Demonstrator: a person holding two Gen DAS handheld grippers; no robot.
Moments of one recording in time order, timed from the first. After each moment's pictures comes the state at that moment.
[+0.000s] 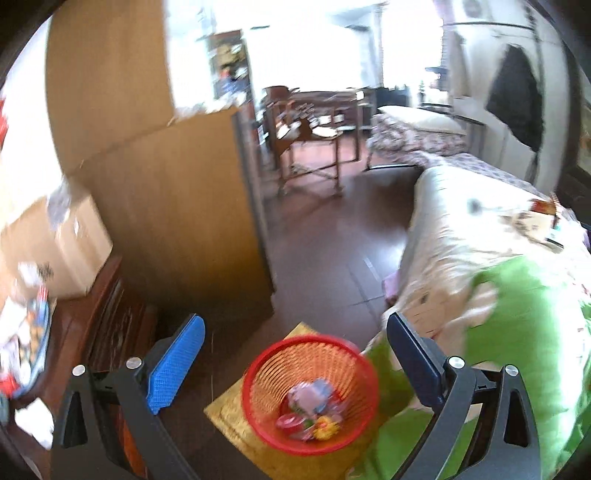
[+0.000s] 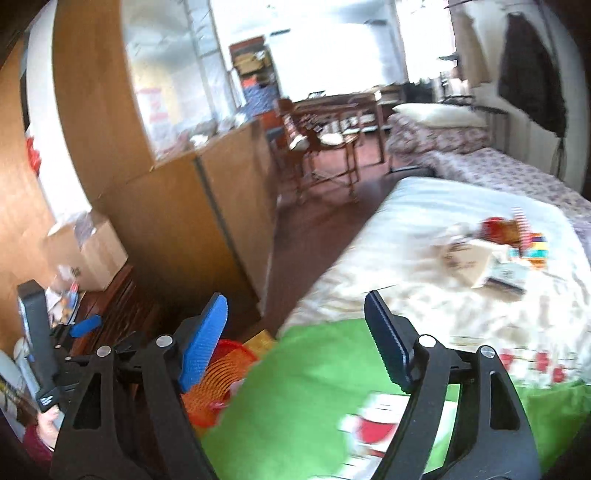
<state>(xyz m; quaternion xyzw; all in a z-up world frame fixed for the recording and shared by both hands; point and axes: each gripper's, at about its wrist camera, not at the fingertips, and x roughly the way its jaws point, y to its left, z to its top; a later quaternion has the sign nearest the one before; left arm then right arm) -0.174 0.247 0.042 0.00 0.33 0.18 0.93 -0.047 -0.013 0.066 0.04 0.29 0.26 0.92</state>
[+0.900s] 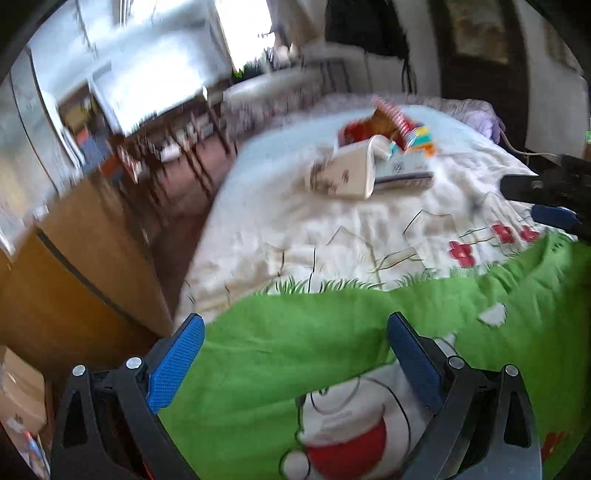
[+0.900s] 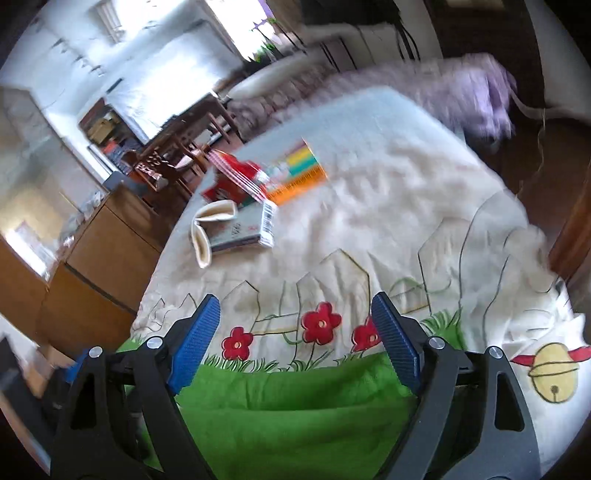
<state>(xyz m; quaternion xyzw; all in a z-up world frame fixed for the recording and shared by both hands) -0.017 0.001 -0.013 0.15 0.41 -0.02 0.90 0.025 -0.237 -0.035 0.25 0.38 0.07 0.89</state>
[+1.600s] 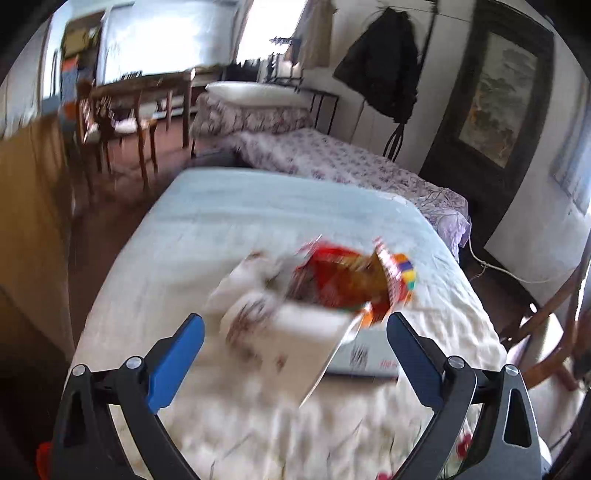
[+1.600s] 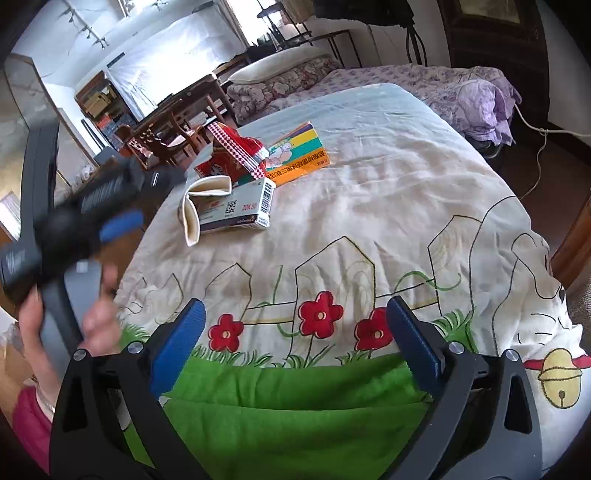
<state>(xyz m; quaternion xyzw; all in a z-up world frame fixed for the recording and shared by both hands) 0.128 -0.032 0.010 -0.03 0.37 -0.11 0.92 0.026 -0.214 -0.041 0.19 0.40 0.05 0.89</state>
